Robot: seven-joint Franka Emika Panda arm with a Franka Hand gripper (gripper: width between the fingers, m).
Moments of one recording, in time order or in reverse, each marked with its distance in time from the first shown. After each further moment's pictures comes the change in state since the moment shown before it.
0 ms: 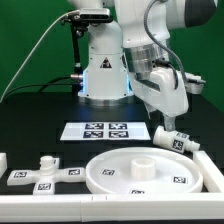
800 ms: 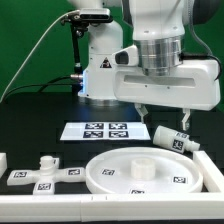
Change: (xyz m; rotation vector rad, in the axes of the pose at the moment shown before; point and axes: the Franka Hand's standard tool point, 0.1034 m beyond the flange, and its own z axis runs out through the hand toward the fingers) arm 0.007 -0.041 -0.012 -0.068 0.066 -0.630
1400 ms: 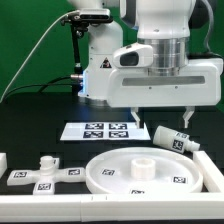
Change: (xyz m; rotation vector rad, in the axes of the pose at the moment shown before) arm 0.004 0.004 0.000 -0.054 0.031 -0.415
